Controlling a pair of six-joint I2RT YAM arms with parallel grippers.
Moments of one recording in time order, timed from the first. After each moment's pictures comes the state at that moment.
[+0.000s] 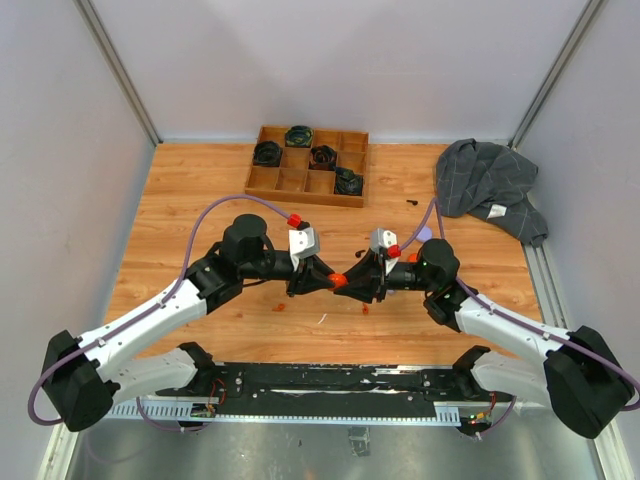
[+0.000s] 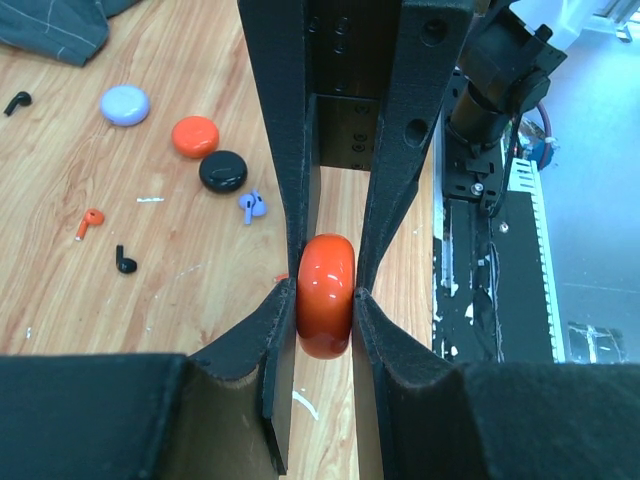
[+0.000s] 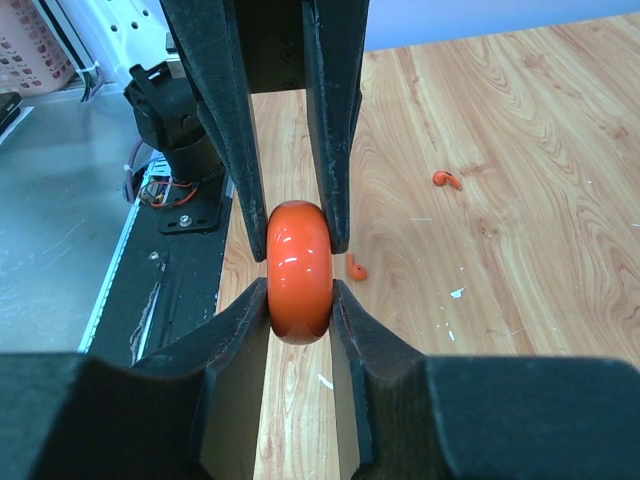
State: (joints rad) left arm -0.75 1.03 0.77 -0.05 0.69 0.12; right arm 0.65 1.08 0.43 0.64 -0.89 0.10
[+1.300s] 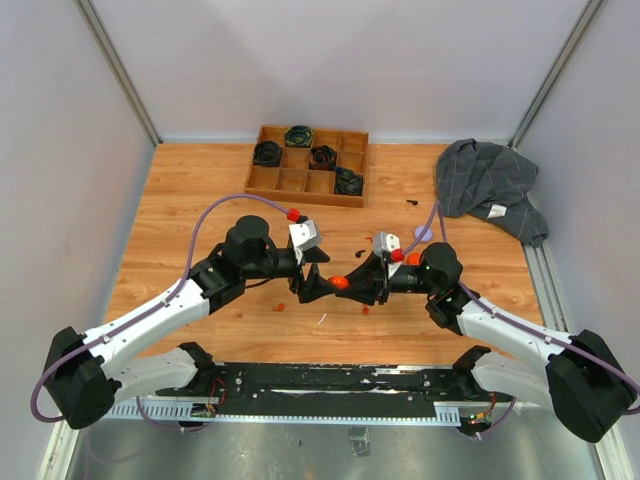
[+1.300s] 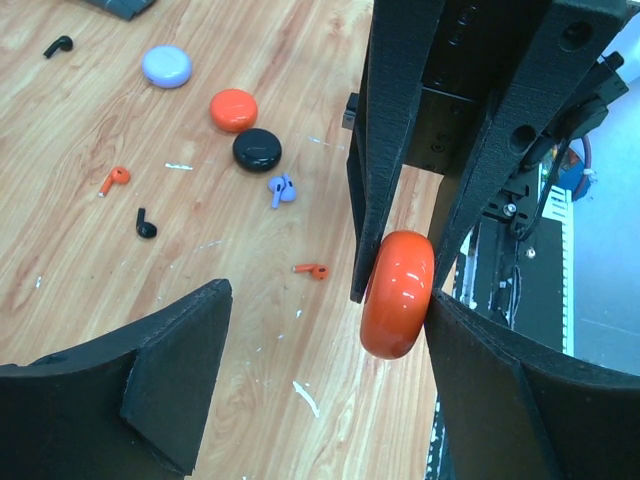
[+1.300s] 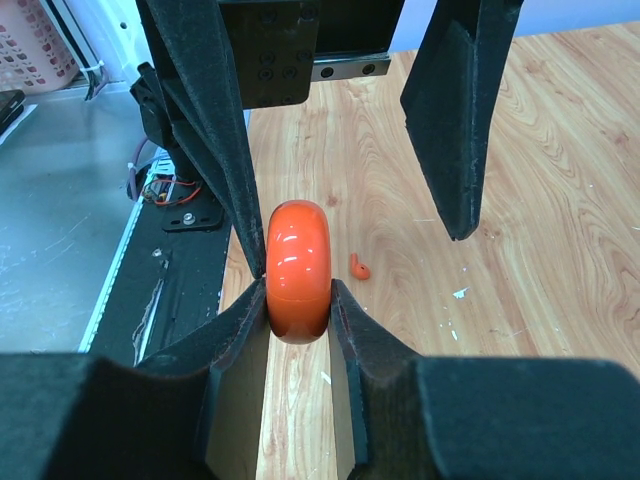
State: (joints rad) left arm -0.75 1.05 0.74 -0.01 0.56 0.03; right arm 0.65 1.05 0.40 0.67 -0.91 0.10
